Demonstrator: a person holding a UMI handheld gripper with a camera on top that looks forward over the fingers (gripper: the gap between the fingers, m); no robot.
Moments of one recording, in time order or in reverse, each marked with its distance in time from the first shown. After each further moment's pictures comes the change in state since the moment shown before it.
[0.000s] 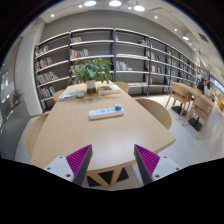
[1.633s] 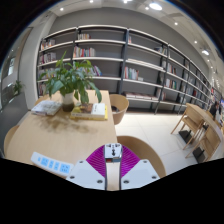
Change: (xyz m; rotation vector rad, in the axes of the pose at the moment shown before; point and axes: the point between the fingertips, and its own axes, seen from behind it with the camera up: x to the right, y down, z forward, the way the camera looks) arm 0.165 -0.223 0.309 0.054 -0.091 -0.195
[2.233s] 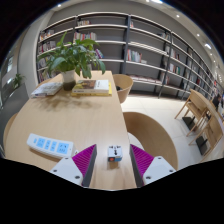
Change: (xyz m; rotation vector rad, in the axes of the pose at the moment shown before) arm -0.020 0.084 0.014 -0.180 -0.032 0.013
